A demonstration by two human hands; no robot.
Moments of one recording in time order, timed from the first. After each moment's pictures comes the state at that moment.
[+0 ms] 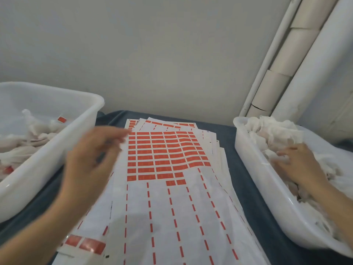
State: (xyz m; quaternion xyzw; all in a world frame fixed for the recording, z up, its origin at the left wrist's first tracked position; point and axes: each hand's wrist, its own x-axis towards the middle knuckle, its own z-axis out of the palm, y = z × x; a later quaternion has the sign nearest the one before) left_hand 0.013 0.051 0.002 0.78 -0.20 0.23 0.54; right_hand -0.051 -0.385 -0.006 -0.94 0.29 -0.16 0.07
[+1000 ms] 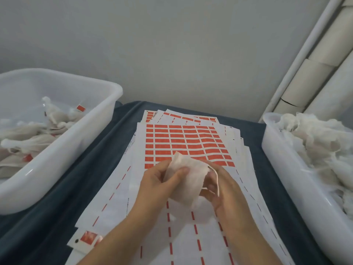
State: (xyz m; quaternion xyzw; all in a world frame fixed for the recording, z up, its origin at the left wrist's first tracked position) left_hand 0.011 -0.020 -0.064 0.69 -0.09 -0.04 0.72; right_hand -0.026 -0.157 -0.057 -0.65 0.08 -0.08 0.75
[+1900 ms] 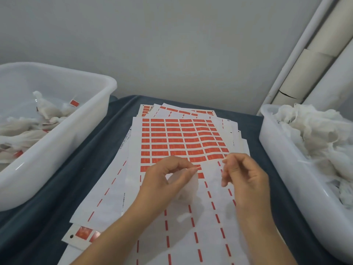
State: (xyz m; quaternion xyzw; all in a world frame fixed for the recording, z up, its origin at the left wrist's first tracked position) left_hand 0.009 -0.022 -0.060 0.77 -0.20 -0.01 0.61; right_hand -0.042 -0.175 -0.043 -0.75 0.11 -0.29 0.58
